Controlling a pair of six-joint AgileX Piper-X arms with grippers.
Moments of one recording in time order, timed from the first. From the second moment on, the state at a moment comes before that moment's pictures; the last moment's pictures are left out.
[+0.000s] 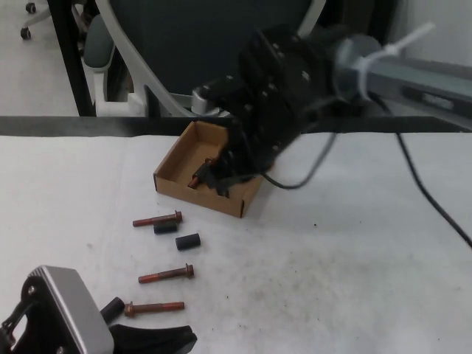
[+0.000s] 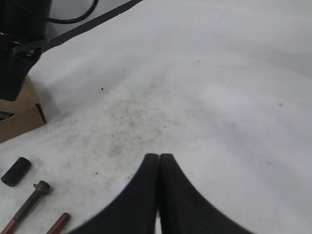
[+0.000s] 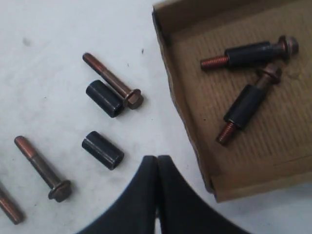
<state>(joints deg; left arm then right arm) -49.3 34.1 -8.1 -1.5 4.6 7.7 30.8 118.7 -100.1 47.5 -17.8 -13.8</state>
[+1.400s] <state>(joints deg) -49.0 34.6 -15.5 9.6 -6.8 2.2 57.8 62.3 -8.2 -26.6 6.7 6.1</state>
